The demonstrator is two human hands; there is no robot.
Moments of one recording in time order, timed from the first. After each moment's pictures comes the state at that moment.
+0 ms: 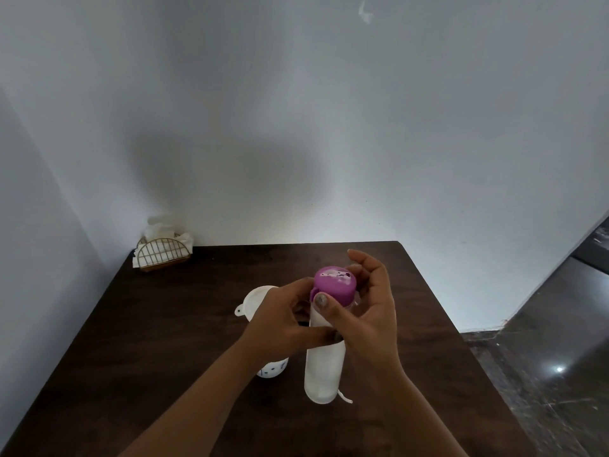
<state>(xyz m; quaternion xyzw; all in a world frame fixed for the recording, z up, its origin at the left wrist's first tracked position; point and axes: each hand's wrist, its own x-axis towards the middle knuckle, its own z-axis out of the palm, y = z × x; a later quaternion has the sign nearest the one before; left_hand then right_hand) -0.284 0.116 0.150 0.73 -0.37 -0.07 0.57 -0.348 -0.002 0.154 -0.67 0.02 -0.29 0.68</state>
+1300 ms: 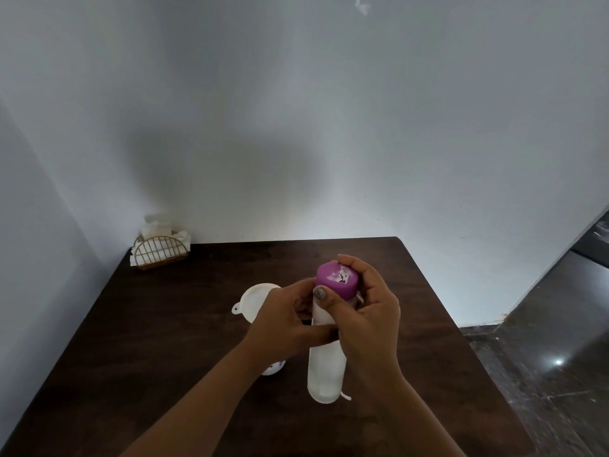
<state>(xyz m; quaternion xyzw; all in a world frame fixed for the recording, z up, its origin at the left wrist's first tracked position) -0.286 0.106 0.144 0.75 -0.35 -0.07 0.56 -0.348 -0.002 0.153 -0.73 0.06 -0.34 0.59</state>
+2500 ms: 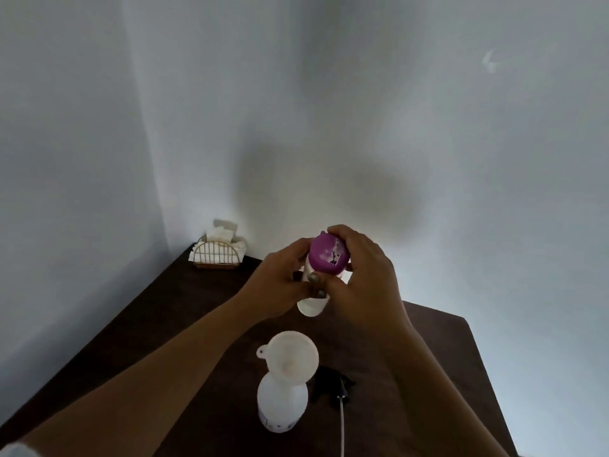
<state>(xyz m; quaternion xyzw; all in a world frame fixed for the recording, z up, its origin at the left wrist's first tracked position) -0.181 0.136 0.188 0.79 -0.26 0.05 0.55 -0.217 -0.010 0.221 -0.90 -0.17 -0.22 0.35</state>
